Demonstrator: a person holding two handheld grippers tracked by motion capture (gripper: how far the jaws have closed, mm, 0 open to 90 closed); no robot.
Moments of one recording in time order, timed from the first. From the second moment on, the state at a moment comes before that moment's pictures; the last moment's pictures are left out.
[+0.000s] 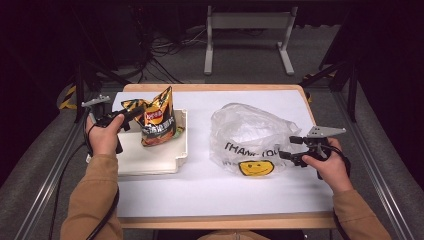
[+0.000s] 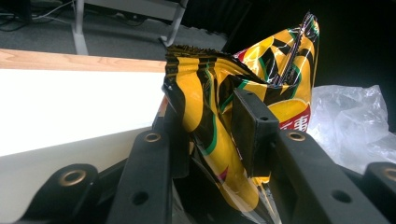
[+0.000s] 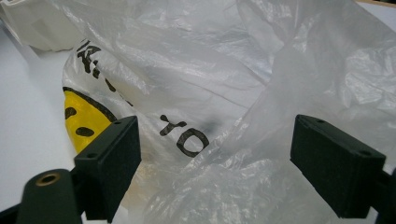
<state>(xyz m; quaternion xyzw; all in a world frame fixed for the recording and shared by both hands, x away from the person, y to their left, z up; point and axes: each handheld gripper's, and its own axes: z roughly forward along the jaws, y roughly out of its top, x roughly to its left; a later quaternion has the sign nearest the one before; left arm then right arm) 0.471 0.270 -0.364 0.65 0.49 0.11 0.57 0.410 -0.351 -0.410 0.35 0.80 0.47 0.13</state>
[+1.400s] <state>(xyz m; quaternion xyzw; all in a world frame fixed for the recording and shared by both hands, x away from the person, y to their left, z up) 0.474 0.270 -0.354 0.68 0.49 0.19 0.50 0.413 -0.347 -0.408 0.34 0.81 0.47 0.13</state>
